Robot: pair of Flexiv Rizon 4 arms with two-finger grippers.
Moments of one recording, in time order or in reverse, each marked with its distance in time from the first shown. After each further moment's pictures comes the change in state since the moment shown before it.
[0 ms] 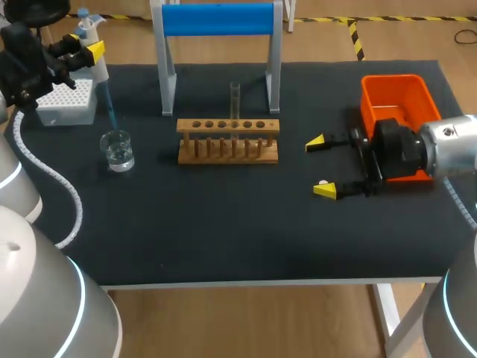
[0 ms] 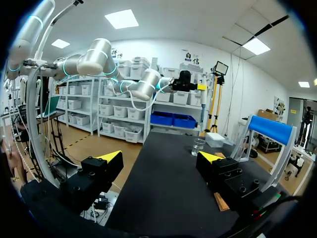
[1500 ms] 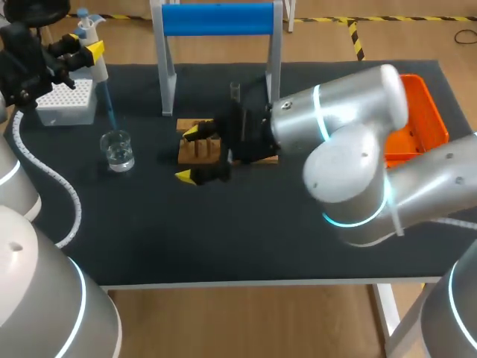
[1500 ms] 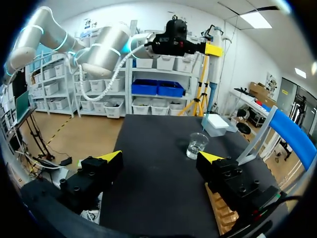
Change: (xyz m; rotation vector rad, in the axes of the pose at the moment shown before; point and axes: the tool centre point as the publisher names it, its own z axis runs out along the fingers) left arm 0.000 0.000 0.000 -0.001 0.001 -0.001; right arm -0.053 0.021 0.228 0.344 -0.151 0.069
